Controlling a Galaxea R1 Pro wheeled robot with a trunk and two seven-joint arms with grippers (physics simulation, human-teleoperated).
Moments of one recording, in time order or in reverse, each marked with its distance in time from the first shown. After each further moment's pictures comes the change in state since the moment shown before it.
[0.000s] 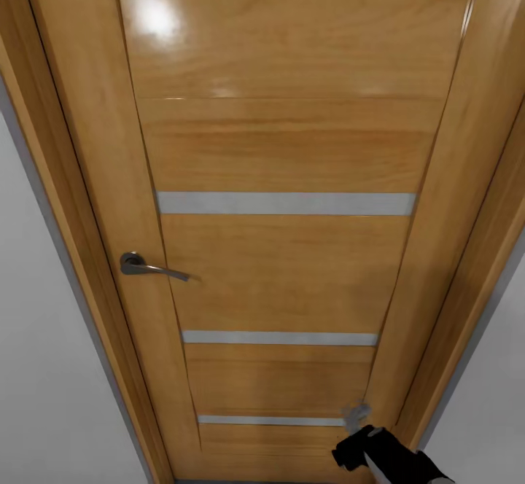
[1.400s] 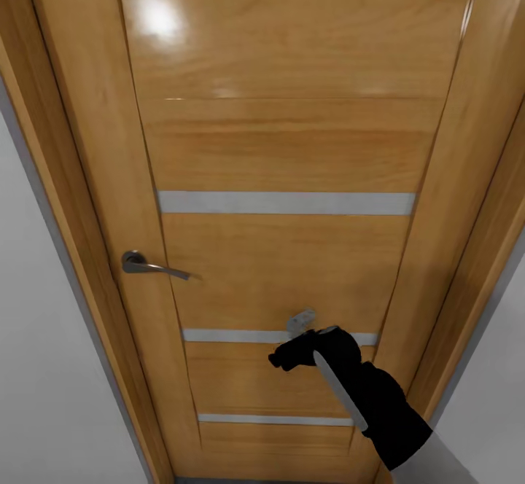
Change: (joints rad) left arm 0.000 -0.002 0.000 0.000 0.000 0.000 0.000; right arm -0.040 0.072 -0.004 -0.983 -0.071 0.727 -0.047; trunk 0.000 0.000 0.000
